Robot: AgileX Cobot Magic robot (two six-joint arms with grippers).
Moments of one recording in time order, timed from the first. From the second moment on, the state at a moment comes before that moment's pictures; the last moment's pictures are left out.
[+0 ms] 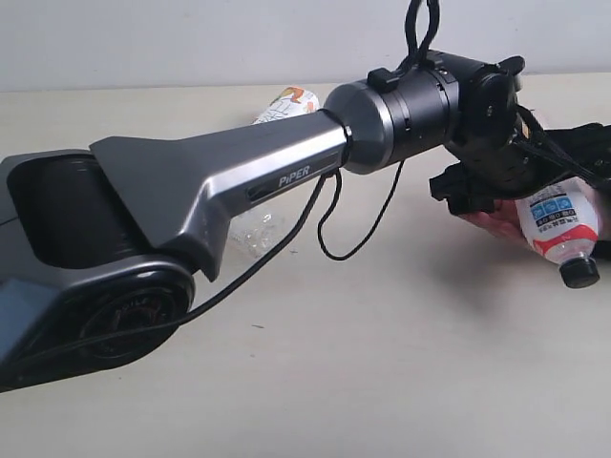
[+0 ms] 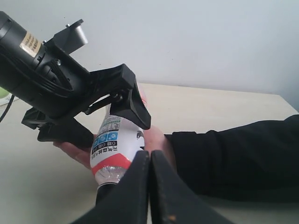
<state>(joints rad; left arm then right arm) -1.00 2.58 -2.37 -0.22 0.68 -0.71 0.14 0.01 0.00 0.04 0.27 -0.12</state>
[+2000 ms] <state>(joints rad) -0.57 1.42 -1.35 -0.32 0.95 0.35 0.14 0.01 0.00 0.04 0.27 -0.12</state>
